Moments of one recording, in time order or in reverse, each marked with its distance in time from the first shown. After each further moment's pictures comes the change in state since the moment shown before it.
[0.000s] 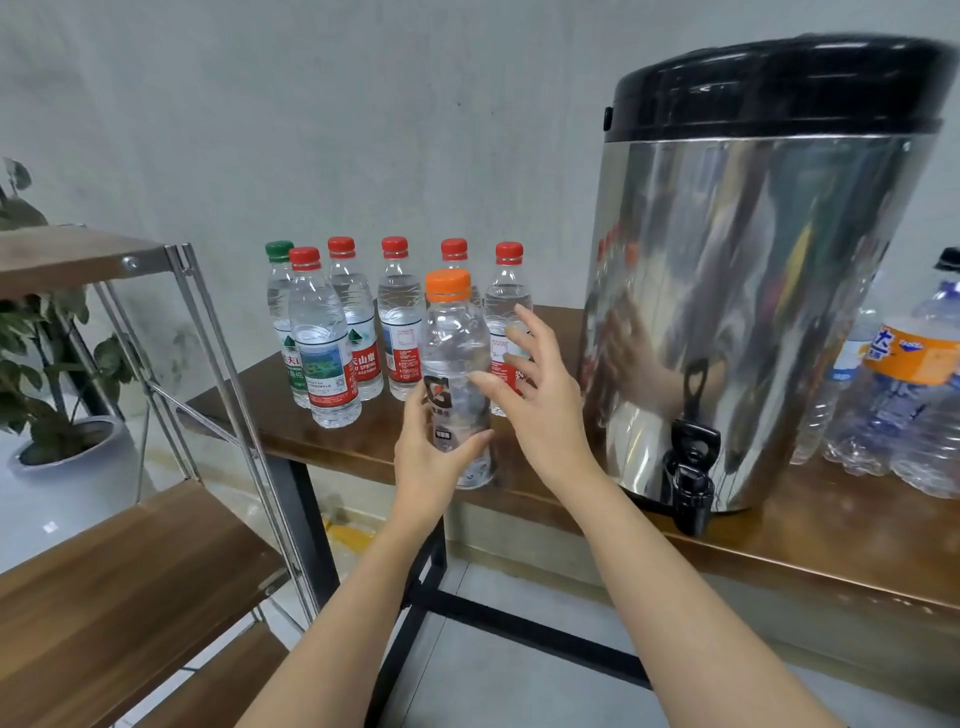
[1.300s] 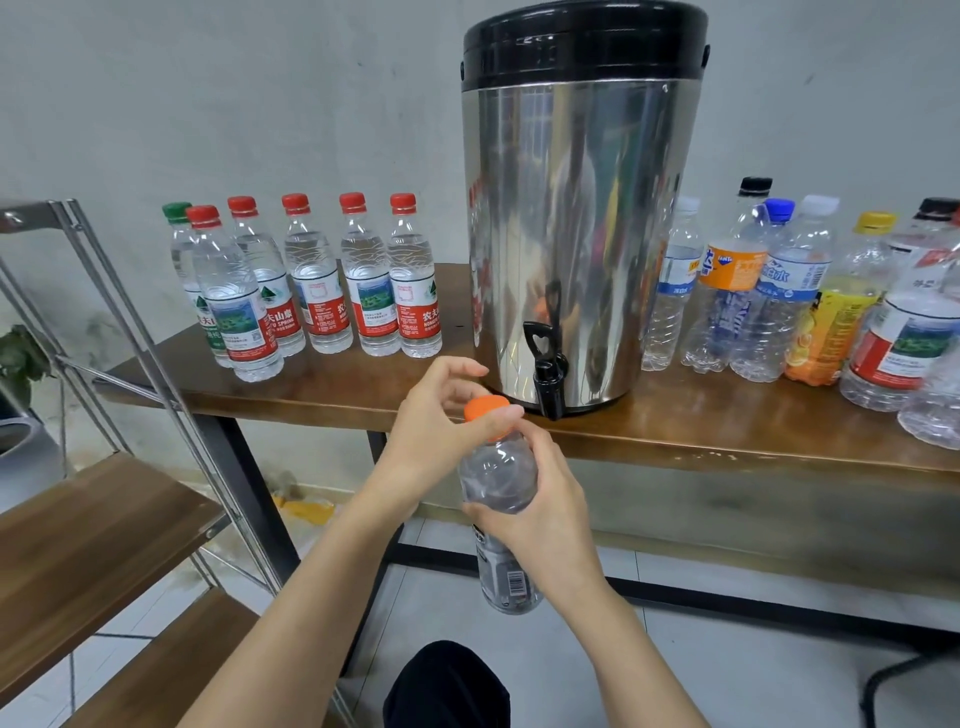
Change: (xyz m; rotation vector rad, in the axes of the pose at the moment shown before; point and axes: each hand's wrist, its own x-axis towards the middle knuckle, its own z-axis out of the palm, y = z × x) left_hand -0.104 0.119 0.039 -0.017 -0.414 -0.051; right_hand -0.187 0.001 -0.078 -0.317 0.082 0.262
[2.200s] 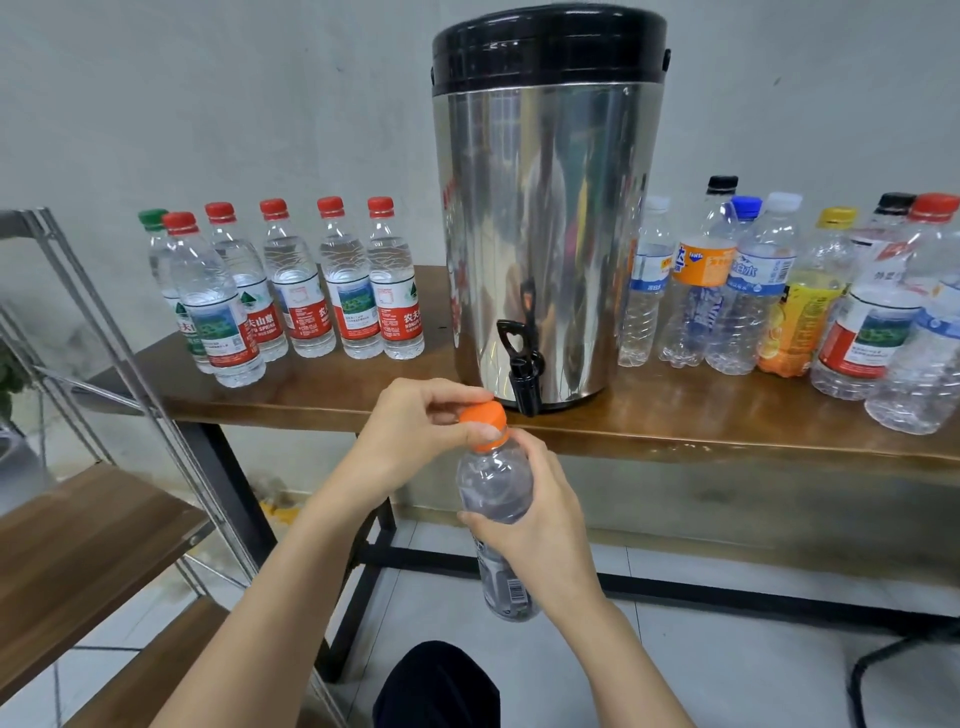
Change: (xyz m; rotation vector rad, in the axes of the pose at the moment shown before) left_hand 0.004 0.010 -0.004 0.080 -0.143 0.005; right_hand -0.014 0.010 -0.011 -0.008 0.030 0.008
